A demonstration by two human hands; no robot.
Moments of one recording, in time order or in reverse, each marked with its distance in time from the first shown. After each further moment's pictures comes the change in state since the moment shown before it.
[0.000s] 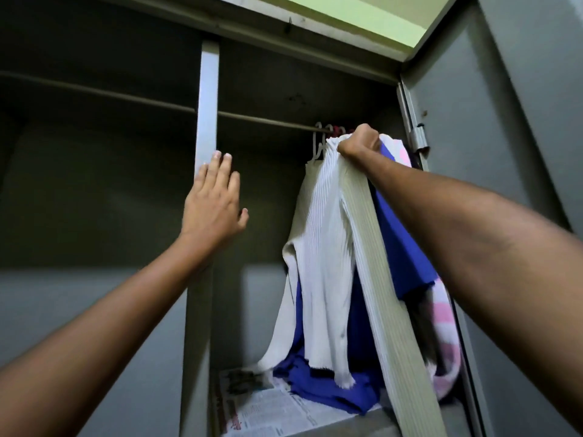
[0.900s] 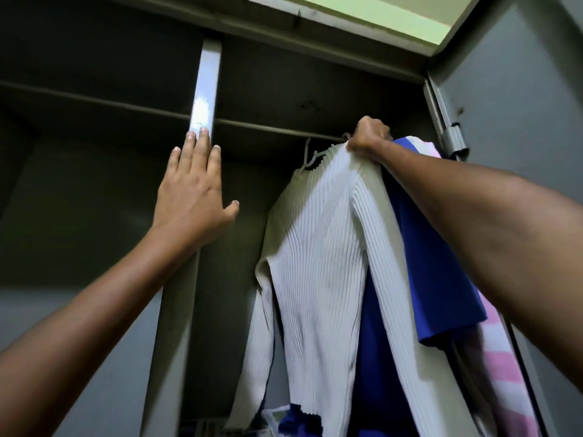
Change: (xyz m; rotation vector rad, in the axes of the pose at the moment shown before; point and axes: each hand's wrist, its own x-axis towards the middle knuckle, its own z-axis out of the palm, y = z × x) left_hand 0.029 -0.019 0.019 0.053 0.167 -0.133; right_hand 0.068 0.000 0.038 -0.200 -0.027 -0.262
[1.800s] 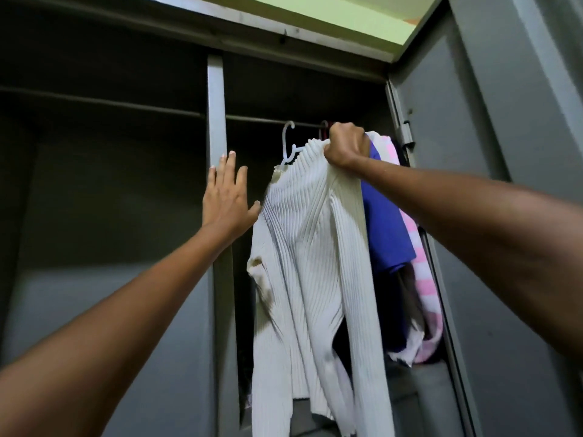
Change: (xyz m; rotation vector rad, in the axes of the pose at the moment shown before) left_hand -0.025 0.007 -0.029 -0.230 -0.166 0.072; right_hand -0.132 -0.049 -0.085 -0.213 -0.009 -0.081
